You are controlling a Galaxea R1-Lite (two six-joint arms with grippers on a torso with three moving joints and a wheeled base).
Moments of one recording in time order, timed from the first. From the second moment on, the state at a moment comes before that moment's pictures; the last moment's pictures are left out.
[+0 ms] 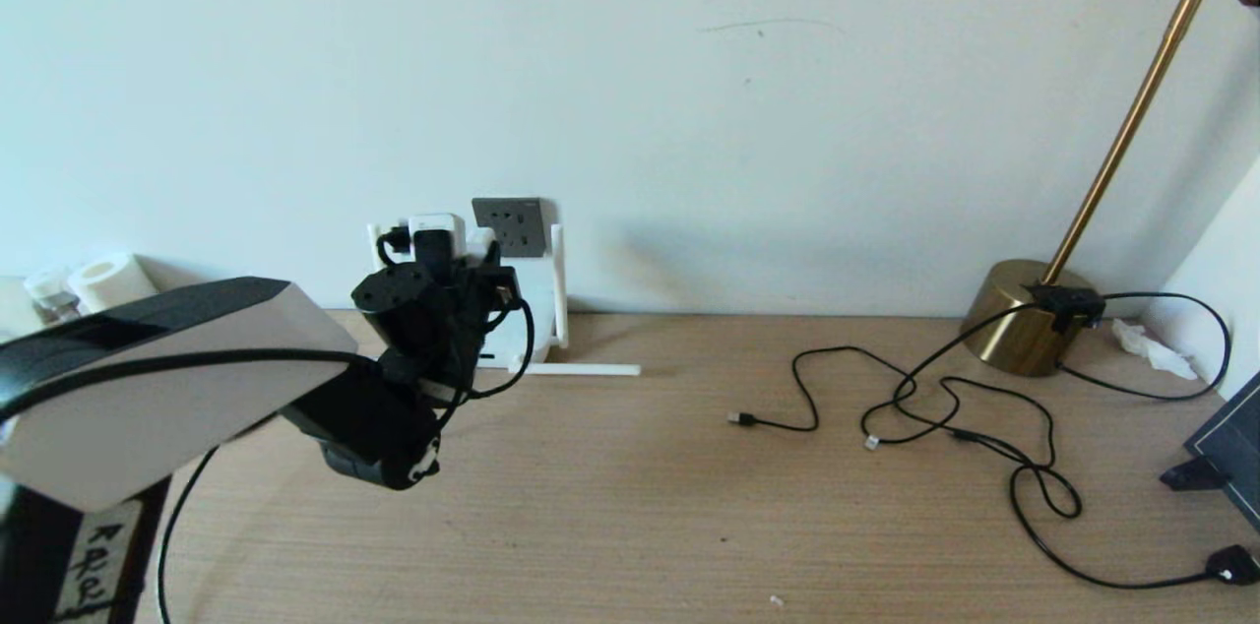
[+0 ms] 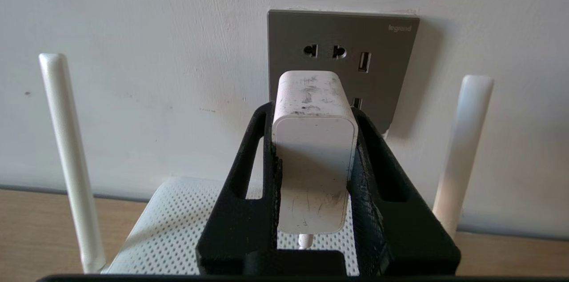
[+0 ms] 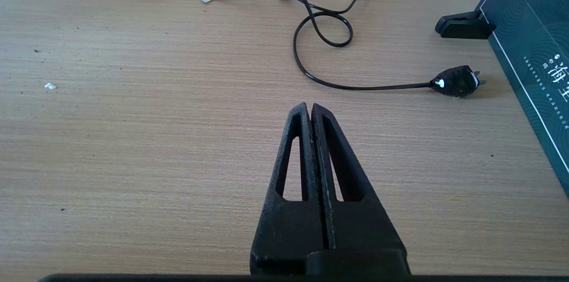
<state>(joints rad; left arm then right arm) -0.33 2.29 -1.07 -1.52 0.36 0.14 0.00 0.00 -0.10 0.26 0.00 0.00</state>
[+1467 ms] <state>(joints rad) -0.32 2.38 -1.20 -1.52 0.30 0.14 0.00 0.00 -0.10 0.25 0.00 0.00</state>
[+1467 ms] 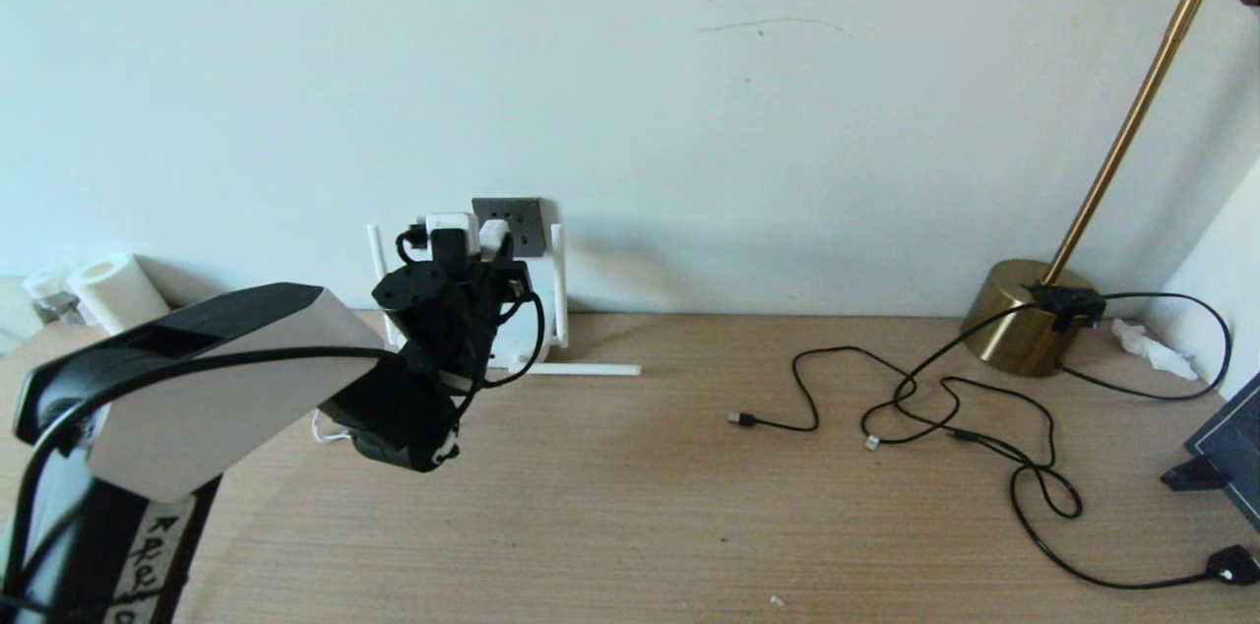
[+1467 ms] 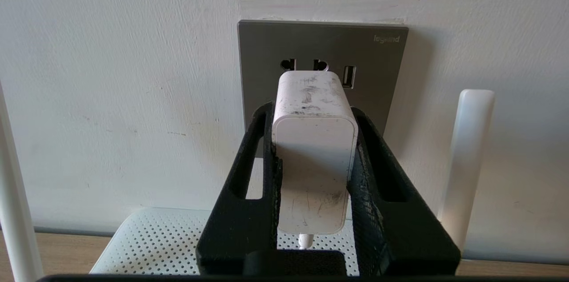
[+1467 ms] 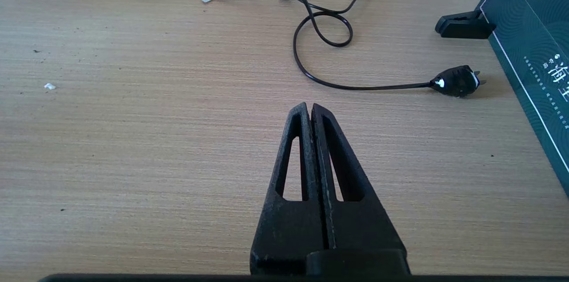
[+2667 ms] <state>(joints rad) -0.32 2.40 -1.22 -1.52 0.30 0.14 0.00 0.00 -0.10 0.25 0.00 0.00</state>
